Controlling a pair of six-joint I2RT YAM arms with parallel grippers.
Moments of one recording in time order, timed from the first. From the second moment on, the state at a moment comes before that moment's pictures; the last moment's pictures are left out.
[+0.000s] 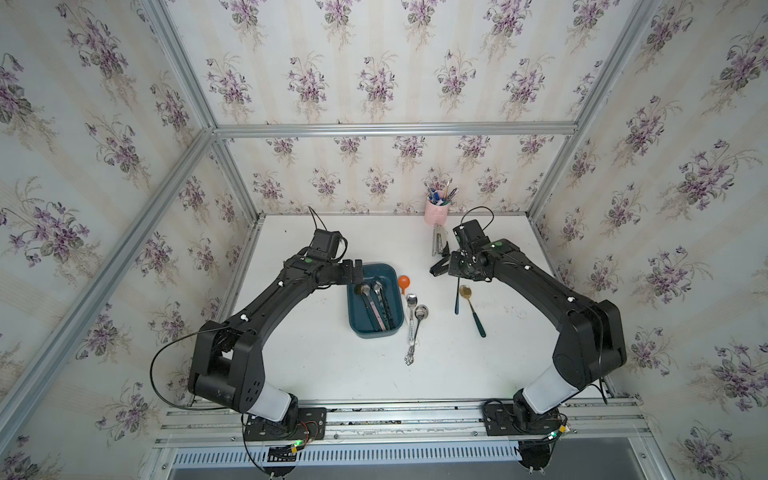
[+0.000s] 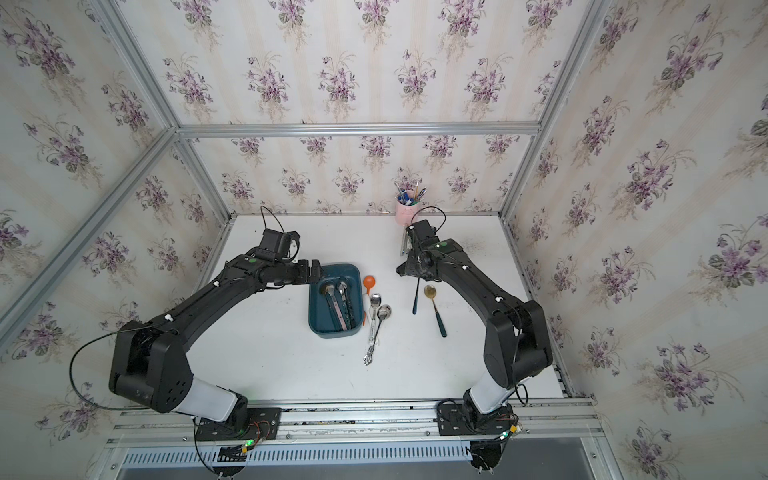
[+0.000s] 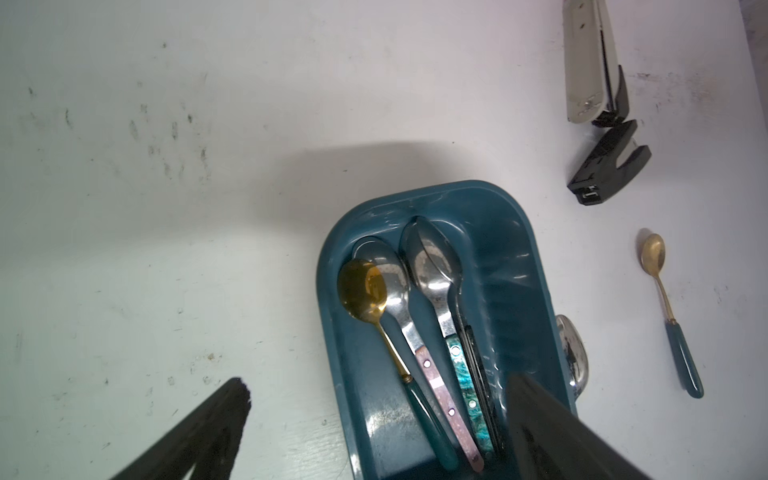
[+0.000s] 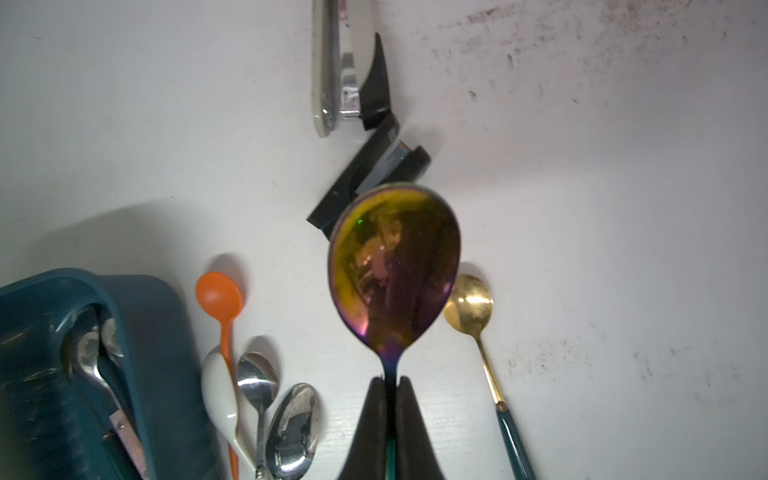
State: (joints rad) left arm -0.28 1.51 1.13 -0.57 0.13 -0.35; right arm 0.45 1.65 1.37 -0.80 0.16 0.54
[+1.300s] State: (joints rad) left arm -0.07 1.30 0.95 -0.57 0.19 -0.38; right arm 0.84 2.24 1.92 -0.87 0.00 0.40
